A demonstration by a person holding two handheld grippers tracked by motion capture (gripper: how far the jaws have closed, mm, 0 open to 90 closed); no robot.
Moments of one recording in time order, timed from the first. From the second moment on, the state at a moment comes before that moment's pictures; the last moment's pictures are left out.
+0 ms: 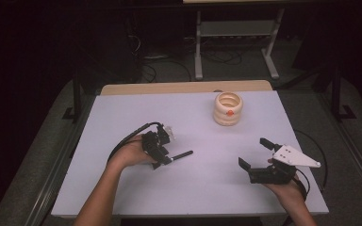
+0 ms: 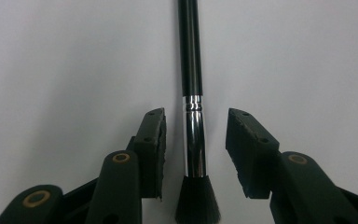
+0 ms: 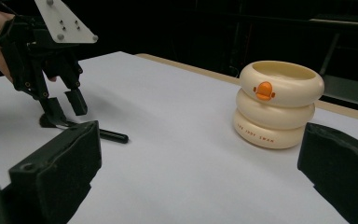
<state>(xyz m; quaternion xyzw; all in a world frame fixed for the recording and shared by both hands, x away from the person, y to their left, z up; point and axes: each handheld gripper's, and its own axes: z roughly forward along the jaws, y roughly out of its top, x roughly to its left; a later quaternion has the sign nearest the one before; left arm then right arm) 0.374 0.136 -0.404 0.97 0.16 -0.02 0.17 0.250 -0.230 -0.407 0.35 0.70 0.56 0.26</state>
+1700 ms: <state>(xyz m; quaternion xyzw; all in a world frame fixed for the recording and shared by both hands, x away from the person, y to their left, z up) 0.370 0.127 -0.415 0.98 0.14 -0.01 0.11 0.250 -0.231 -0.407 0.35 0.70 0.56 0.26</state>
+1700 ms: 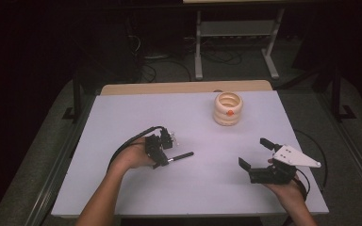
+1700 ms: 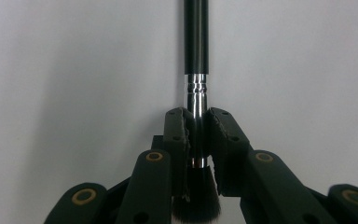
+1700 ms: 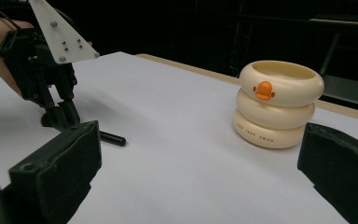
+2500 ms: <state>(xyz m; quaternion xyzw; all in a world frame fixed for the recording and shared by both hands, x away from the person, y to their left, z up) 0.359 0.131 -0.393 0.98 0.08 -0.02 0.18 0.249 -0.229 -0.406 0.34 0.71 0.56 0.26</state>
